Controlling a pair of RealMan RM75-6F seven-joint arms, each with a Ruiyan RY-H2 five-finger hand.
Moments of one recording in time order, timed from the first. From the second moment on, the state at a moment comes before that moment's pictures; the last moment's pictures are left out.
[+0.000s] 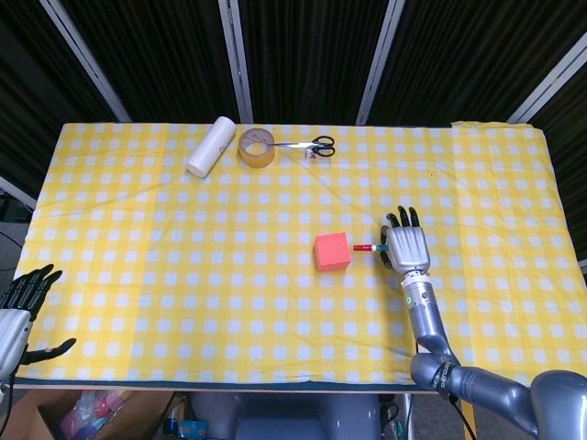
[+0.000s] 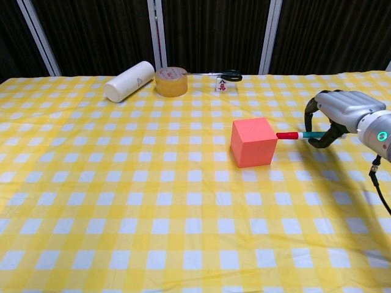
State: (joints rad) left arm -0.05 -1.06 0.04 -1.65 1.60 1.49 -0.13; right arm 0.68 -1.71 0.24 -1.20 -0.92 1.06 -0.53
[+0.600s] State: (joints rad) left arm -0.06 -1.06 0.04 -1.65 1.60 1.49 -0.15; right arm 0.72 -1.78 0.26 -1.28 -0.92 1.09 -0.60
